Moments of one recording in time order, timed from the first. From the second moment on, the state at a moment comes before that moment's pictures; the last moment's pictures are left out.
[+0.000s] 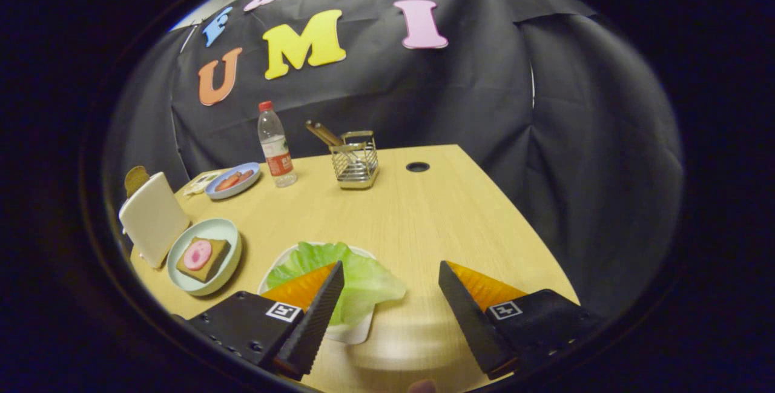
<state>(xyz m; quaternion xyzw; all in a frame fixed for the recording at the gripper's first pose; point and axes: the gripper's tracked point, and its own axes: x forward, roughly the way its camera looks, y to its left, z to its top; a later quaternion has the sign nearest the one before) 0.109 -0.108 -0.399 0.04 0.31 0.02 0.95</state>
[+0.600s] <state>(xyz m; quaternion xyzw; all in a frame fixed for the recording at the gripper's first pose) 0.114 -0.091 -0.429 0.05 0.35 0.02 0.94</state>
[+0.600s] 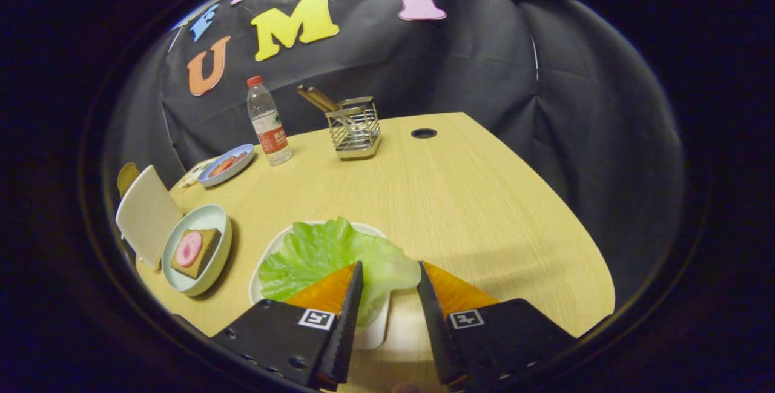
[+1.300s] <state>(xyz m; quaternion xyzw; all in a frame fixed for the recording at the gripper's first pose) 0.116 -0.081 -0.367 0.04 0.31 0.00 0.95</state>
